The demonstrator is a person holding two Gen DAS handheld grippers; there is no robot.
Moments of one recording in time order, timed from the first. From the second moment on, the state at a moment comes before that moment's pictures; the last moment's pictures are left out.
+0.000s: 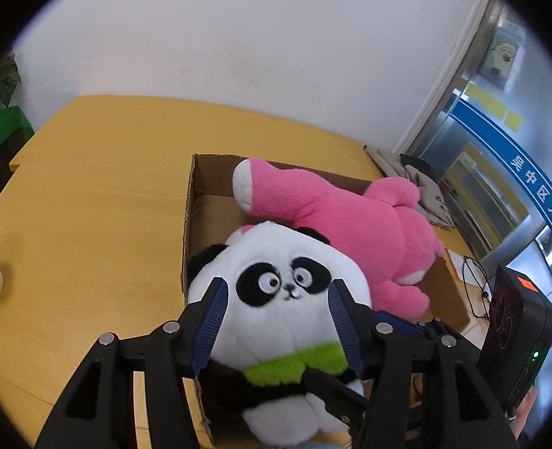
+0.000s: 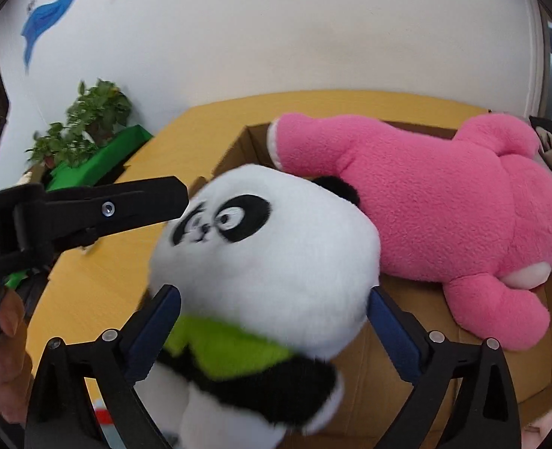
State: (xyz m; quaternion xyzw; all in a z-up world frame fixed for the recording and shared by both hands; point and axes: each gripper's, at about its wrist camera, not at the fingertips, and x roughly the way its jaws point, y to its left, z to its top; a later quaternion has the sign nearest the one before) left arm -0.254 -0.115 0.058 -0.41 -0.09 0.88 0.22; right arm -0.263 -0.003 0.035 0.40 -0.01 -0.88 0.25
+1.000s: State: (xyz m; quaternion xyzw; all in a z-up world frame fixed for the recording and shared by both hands) left arm -0.060 -0.056 0.084 -0.33 -0.04 0.93 0.14; right arm -0.123 0.135 0.064 0.37 -0.02 -0.92 0.13
